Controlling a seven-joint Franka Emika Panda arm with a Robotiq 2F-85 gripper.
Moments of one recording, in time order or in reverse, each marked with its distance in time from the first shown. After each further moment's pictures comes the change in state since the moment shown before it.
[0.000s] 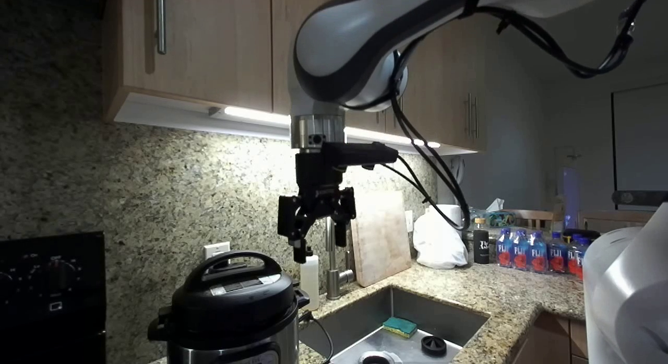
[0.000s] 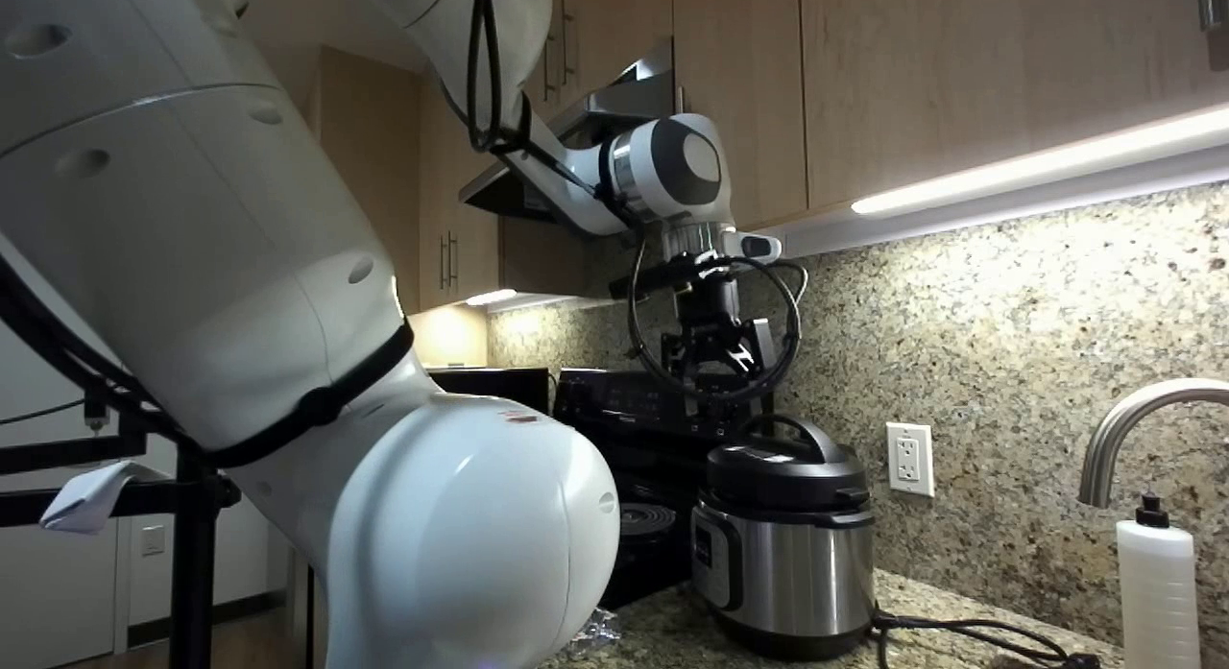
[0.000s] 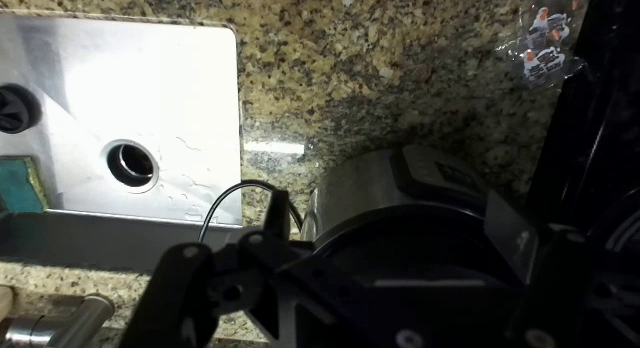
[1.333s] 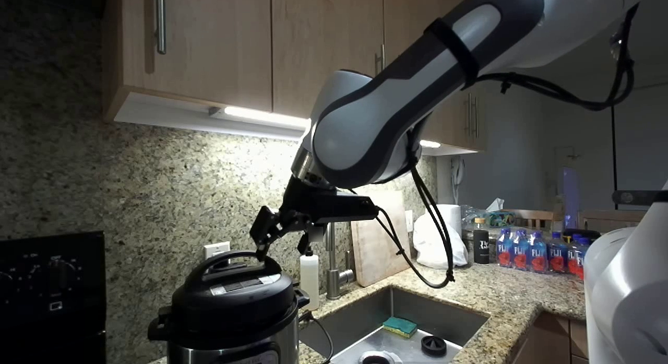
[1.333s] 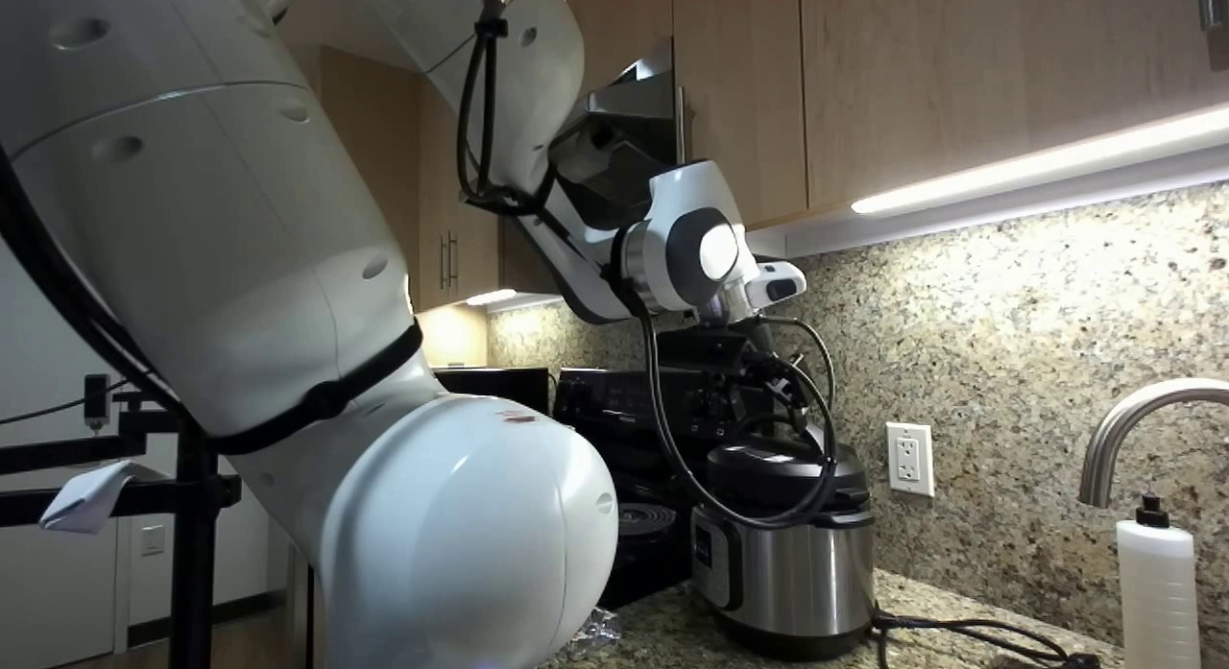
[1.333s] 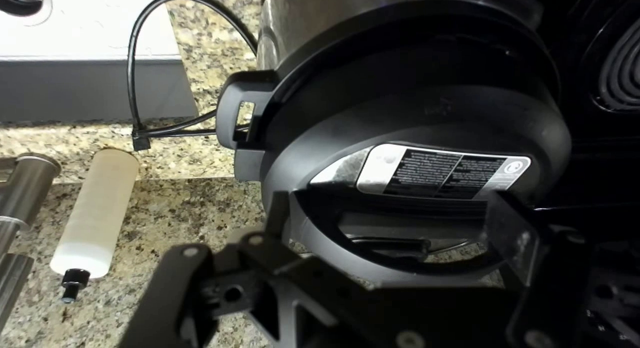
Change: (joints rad) arm -0.014 0.058 -0.023 -0.219 0.024 0.779 0.007
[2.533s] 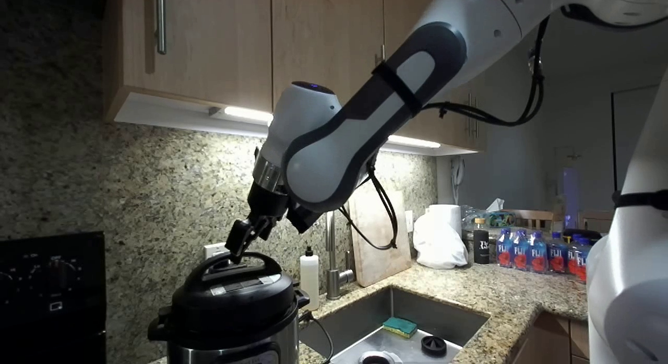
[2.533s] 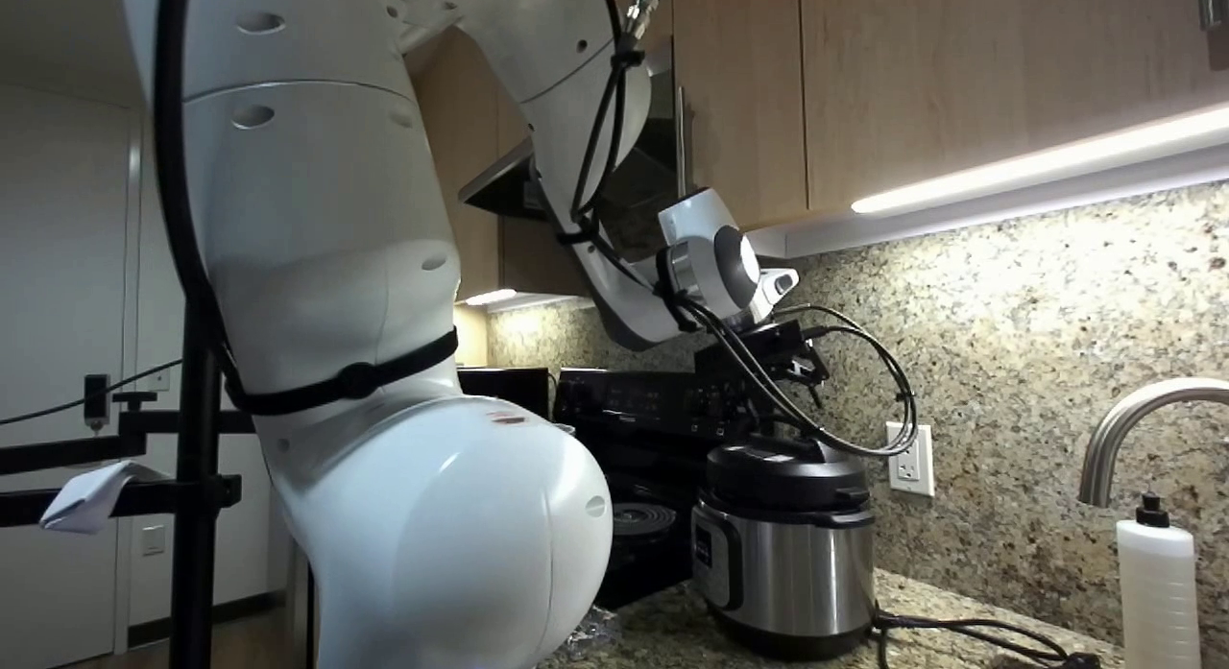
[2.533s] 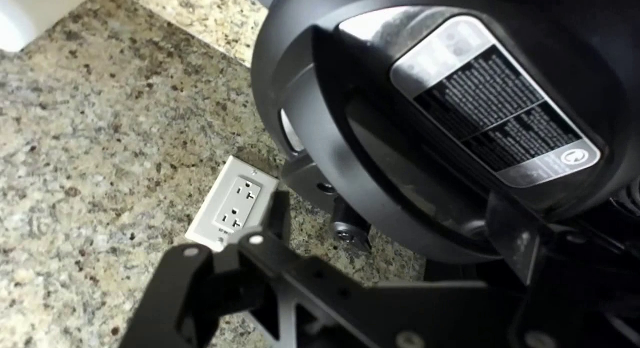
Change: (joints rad) arm -0.046 0.246 0.038 0.188 -0.356 0.124 -0.223
